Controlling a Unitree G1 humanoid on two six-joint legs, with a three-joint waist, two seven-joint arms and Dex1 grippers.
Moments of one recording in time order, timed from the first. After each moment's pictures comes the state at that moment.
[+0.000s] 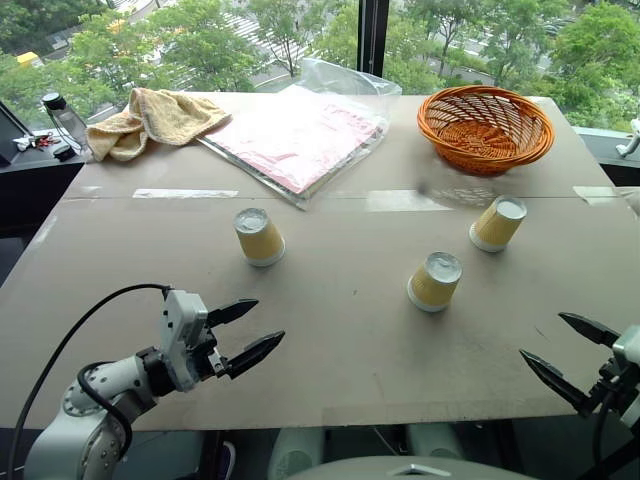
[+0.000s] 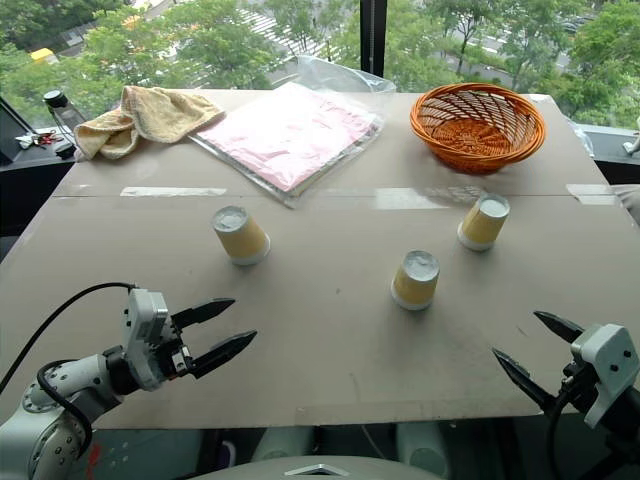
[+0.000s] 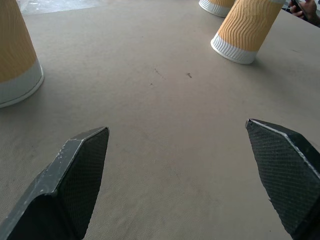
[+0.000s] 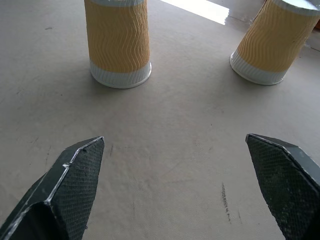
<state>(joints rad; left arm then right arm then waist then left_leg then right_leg) 0.37 0.66 0.31 -0.42 -0.63 0.35 -0.96 0.66 -0.55 -0.56 -0.59 0.47 0.22 0.88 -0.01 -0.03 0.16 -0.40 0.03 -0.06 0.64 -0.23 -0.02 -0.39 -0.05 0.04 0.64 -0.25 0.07</state>
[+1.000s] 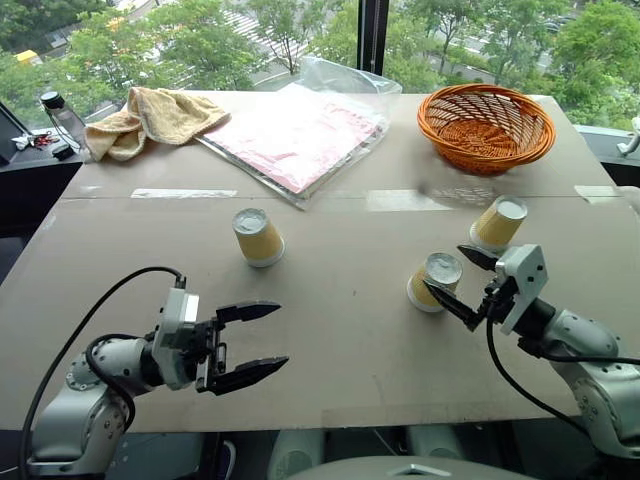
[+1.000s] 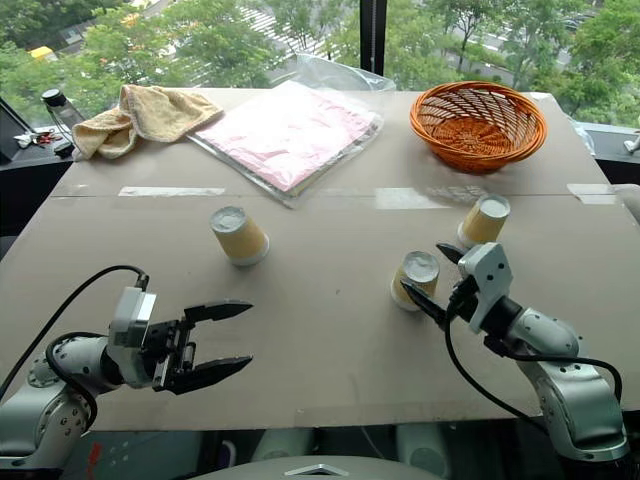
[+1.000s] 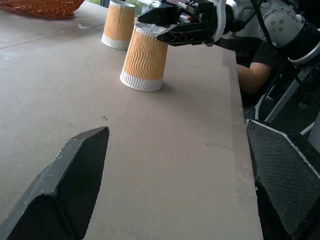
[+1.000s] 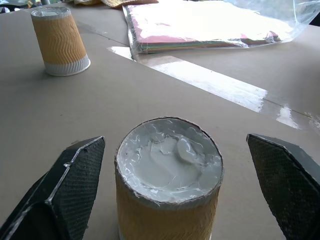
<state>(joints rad) 0.26 0.71 0.27 -0.32 -0.71 0.23 -1.33 0.07 -0.48 -0.05 -0.56 0.41 0.46 0.59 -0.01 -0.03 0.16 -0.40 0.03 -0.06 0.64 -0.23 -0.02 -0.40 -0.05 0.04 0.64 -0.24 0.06</state>
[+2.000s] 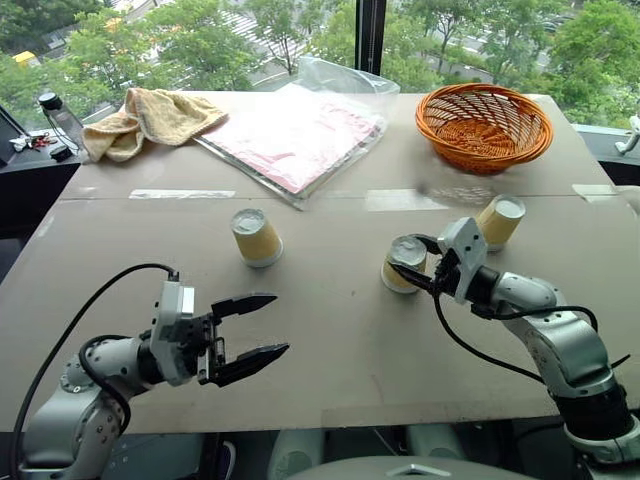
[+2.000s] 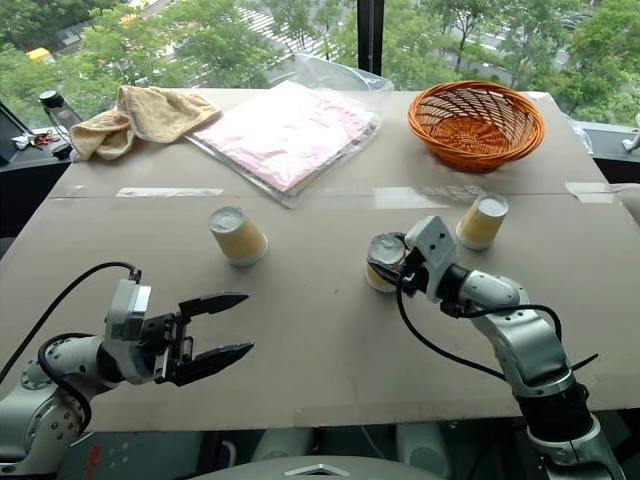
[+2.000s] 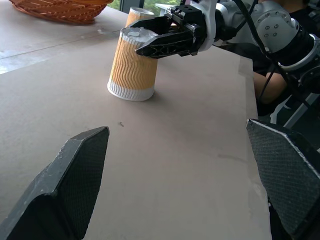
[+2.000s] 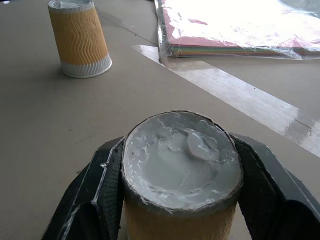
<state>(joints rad) 0.27 0.70 0.31 -0.37 -0.75 0.28 -1.22 -0.25 -0.45 0.15 -0.37 0.31 0.54 0.56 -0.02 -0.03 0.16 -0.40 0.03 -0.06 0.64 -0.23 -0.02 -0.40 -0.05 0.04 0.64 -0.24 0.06</state>
